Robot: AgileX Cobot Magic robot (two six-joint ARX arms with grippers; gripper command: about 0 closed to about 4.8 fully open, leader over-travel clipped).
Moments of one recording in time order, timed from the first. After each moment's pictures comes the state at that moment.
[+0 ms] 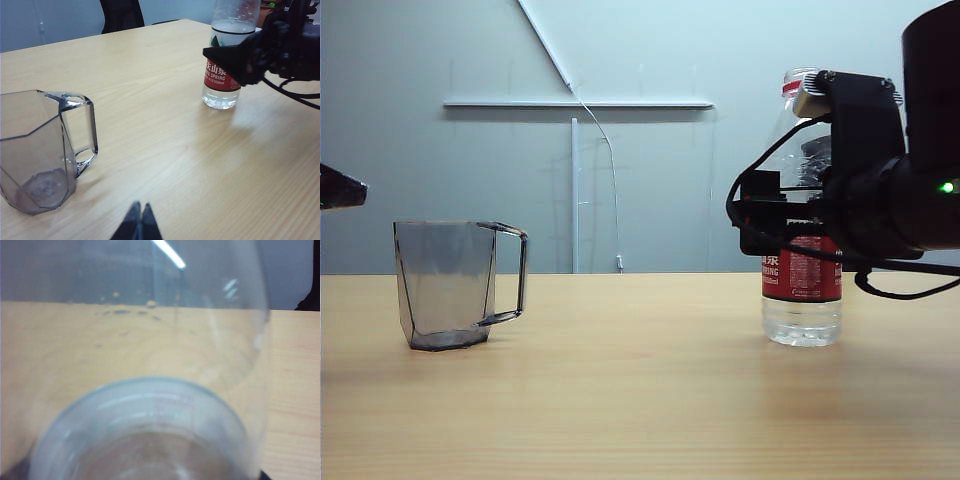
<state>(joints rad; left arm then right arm) -0.71 0.05 0.01 -0.09 0.00 0.03 0.55 1.74 0.34 1.38 0.38 0.03</state>
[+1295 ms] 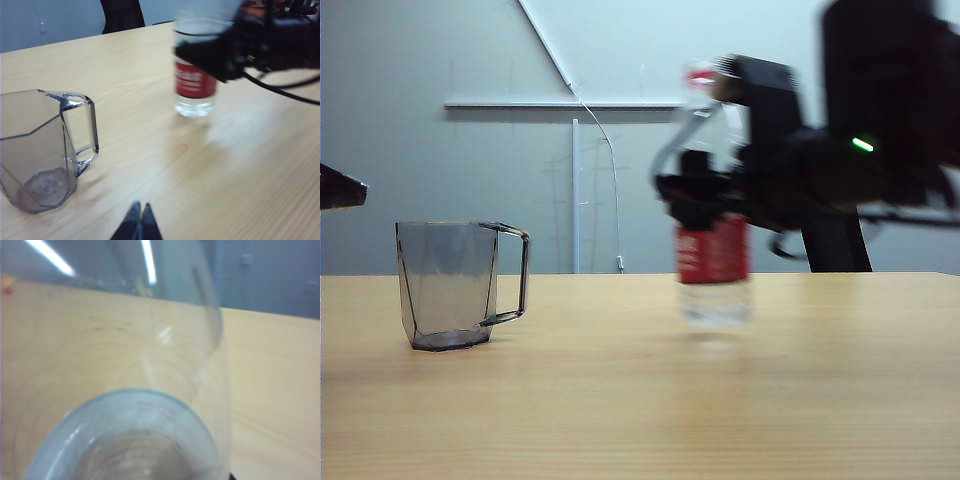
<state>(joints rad) -0.70 0.05 0.01 -0.09 0.00 0.03 0.61 1.70 0.53 1.11 0.17 -0.01</state>
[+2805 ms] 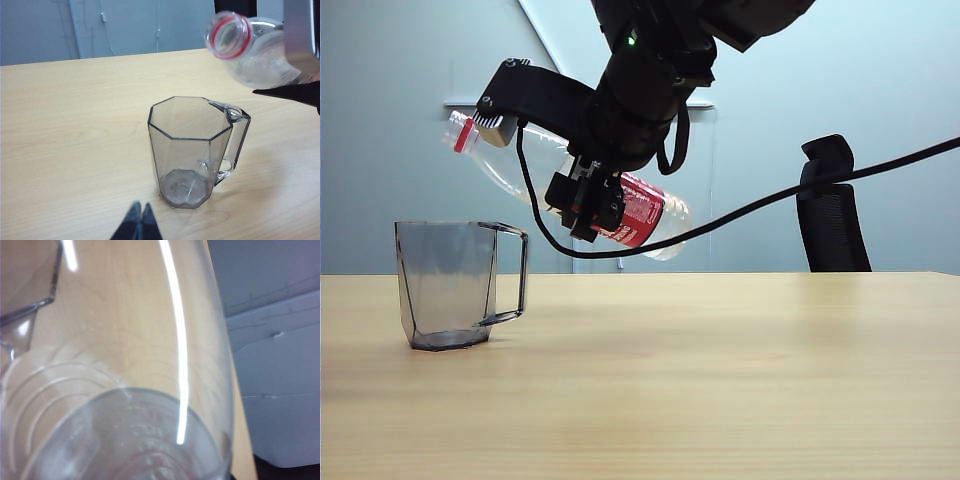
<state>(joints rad) -0.28 0.00 0.01 -0.08 0.02 0.03 0.81 1.81 1.15 0.23 0.34 -0.98</state>
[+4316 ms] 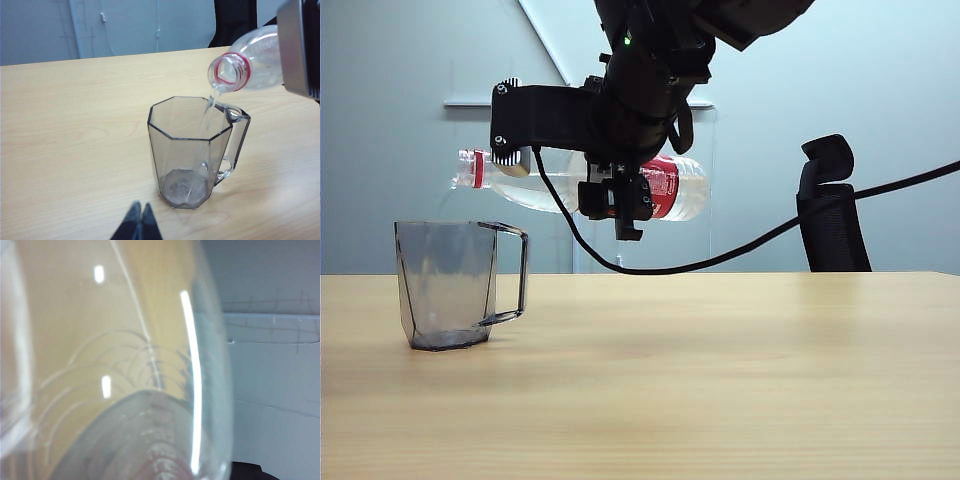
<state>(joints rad) -0.28 0.00 0.01 -0.08 0.02 0.03 0.81 1.81 1.15 0.26 0.44 -1.34</state>
